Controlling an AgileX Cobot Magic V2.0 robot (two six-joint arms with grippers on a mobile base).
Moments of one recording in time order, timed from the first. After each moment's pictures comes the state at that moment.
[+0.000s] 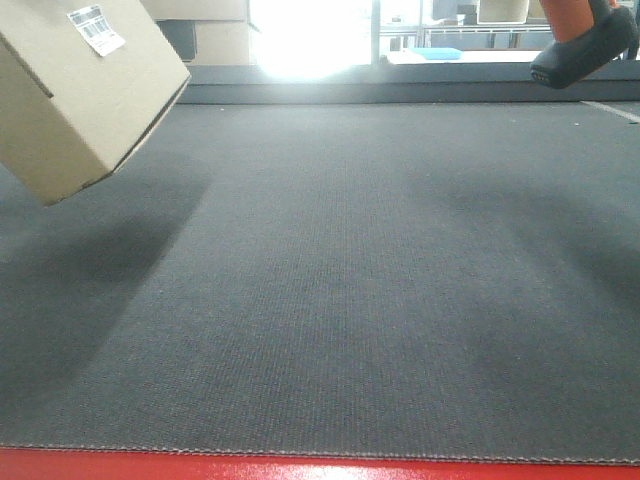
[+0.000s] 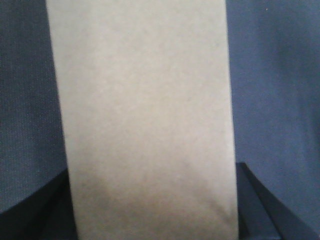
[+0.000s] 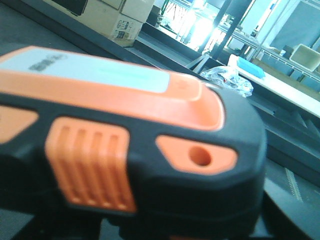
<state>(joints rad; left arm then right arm) 0.03 1.59 -1.58 -0.43 1.23 0.13 0.24 1.36 -0.88 0.50 -0.31 -0.86</state>
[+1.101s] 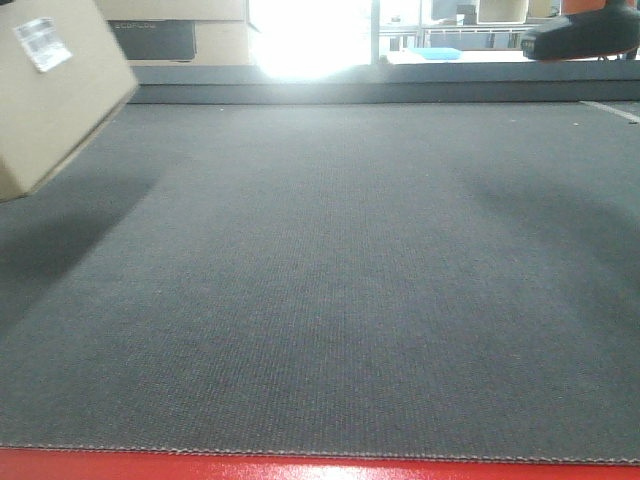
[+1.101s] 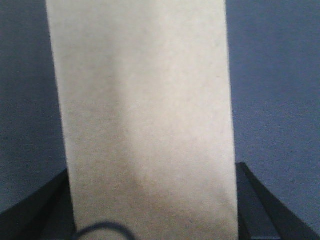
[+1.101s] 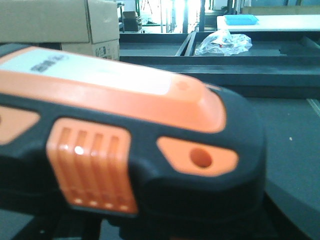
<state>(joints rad) 0.02 1.59 -1.63 -0.17 1.23 0.11 0.24 1.22 -0.88 1.02 -0.25 -0.86</state>
